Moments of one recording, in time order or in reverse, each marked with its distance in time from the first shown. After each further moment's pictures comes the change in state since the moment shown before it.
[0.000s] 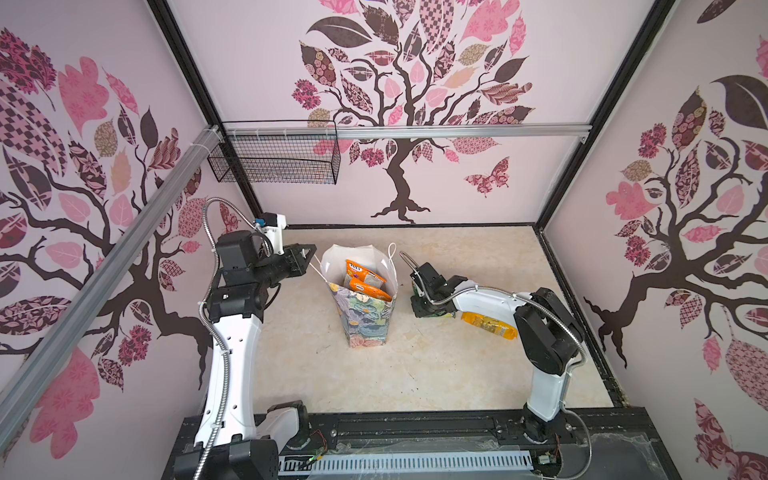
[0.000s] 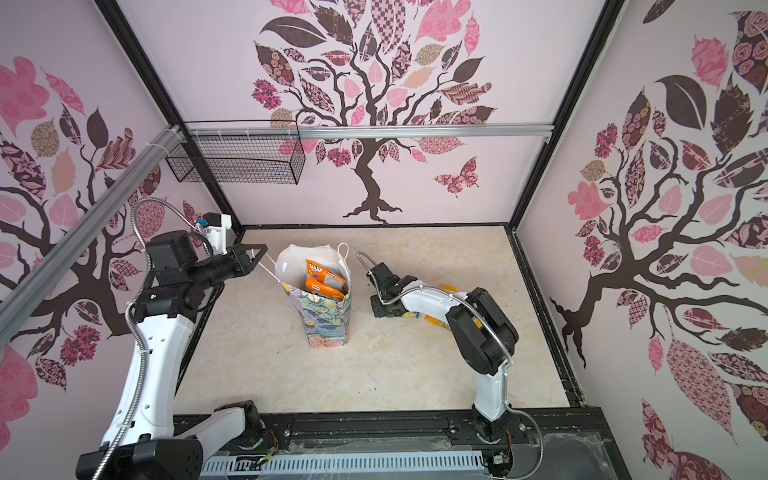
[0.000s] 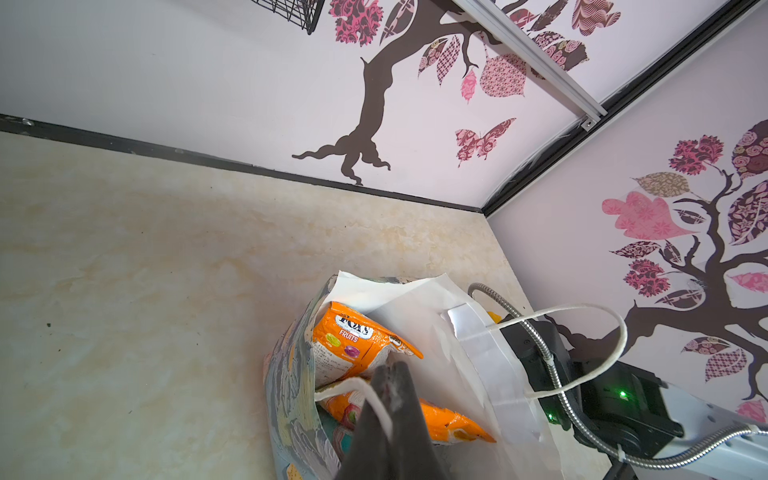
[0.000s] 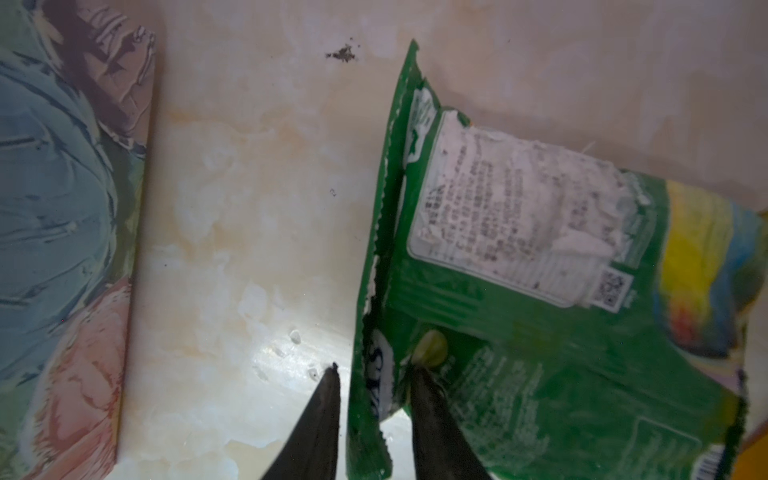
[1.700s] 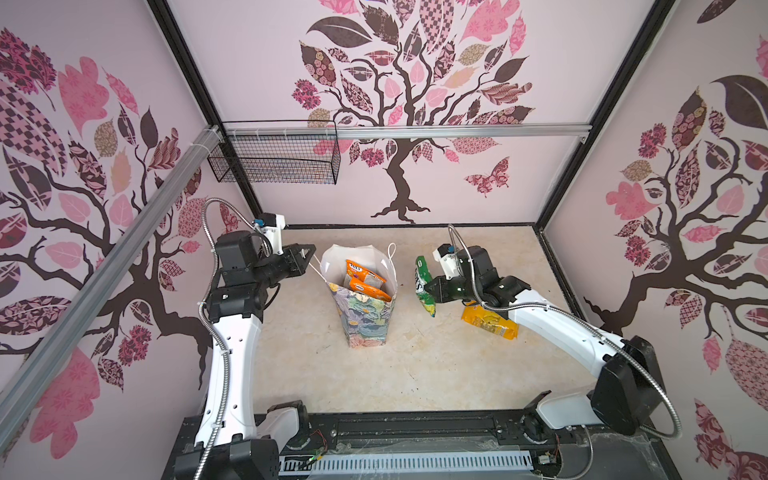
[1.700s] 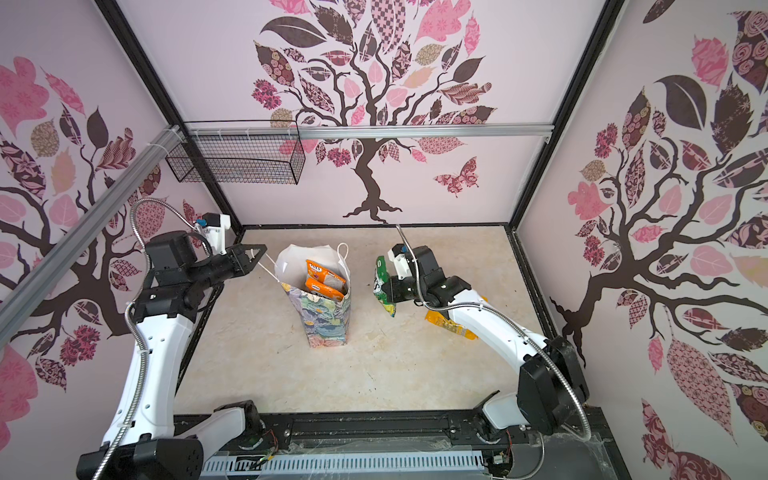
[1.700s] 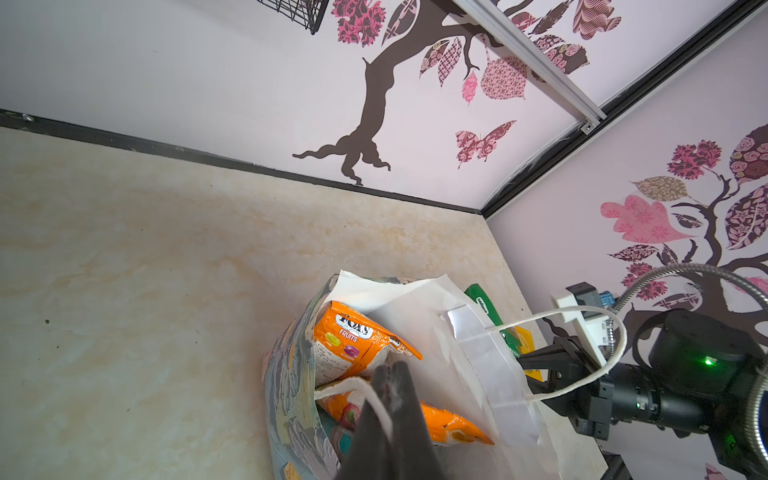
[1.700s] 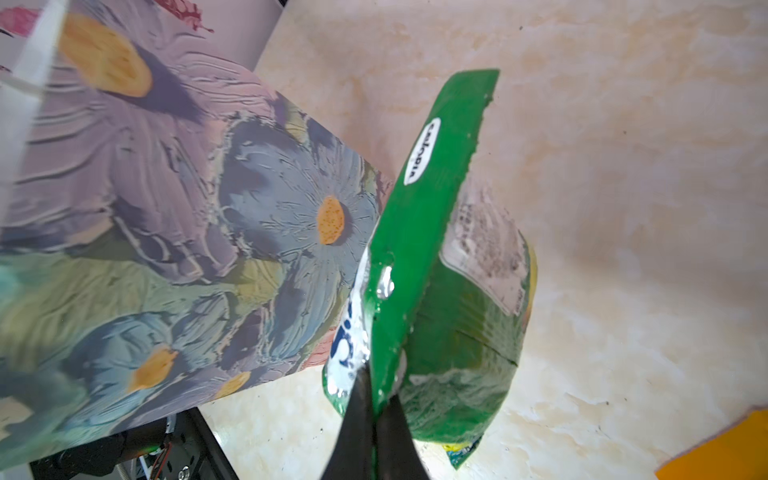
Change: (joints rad) left arm 0.006 0.000 -0.002 0.001 0.004 -0.008; right arm -0.138 -0.483 -0.167 0.142 -0.401 0.000
